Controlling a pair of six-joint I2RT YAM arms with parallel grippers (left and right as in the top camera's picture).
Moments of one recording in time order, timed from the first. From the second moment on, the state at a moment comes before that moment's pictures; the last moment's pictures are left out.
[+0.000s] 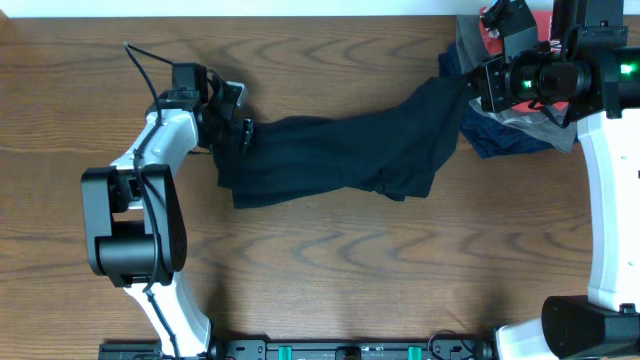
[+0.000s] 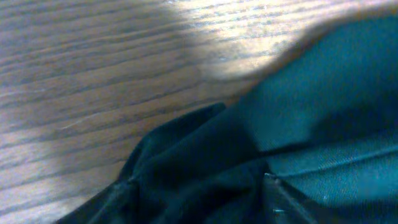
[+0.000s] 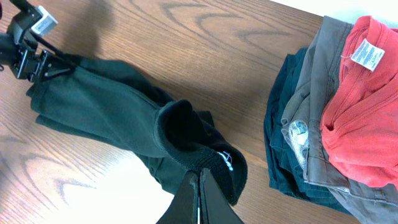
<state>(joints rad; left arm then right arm) 0.03 2.01 1.33 -0.54 0.31 0.25 0.04 1.66 1.94 -1.25 -0.34 -0.24</state>
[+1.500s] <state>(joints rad) 0.03 1.95 1.33 -0.60 0.31 0.24 0.04 1.66 1.94 -1.25 -0.34 -0.24</state>
